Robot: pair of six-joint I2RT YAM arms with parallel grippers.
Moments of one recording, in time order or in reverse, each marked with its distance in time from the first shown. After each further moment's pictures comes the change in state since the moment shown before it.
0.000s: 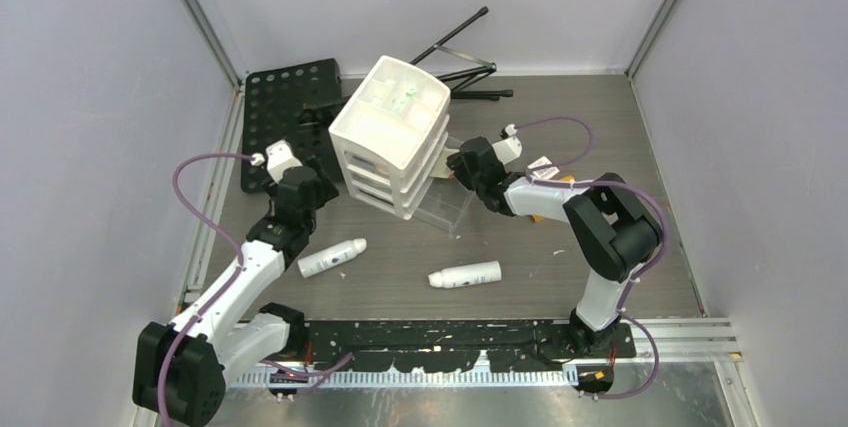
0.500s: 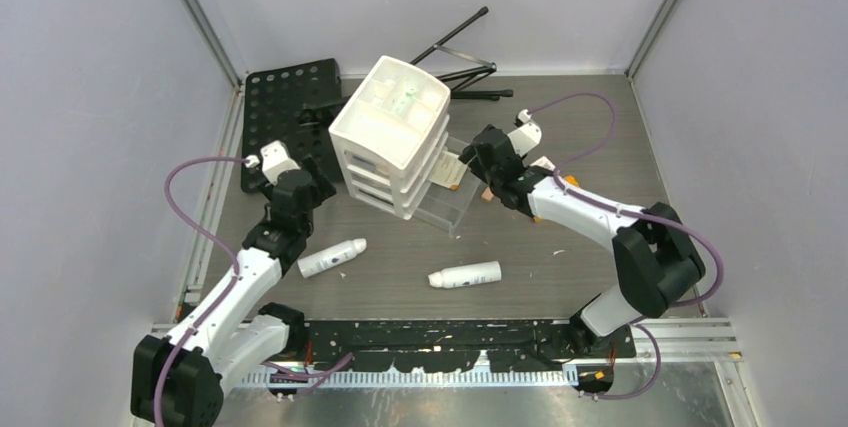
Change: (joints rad) left arm 0.000 -0.061 -0.022 0.035 -0.019 0.024; right arm -0.002 -0.237 0.018 -0.284 0.089 -0.190
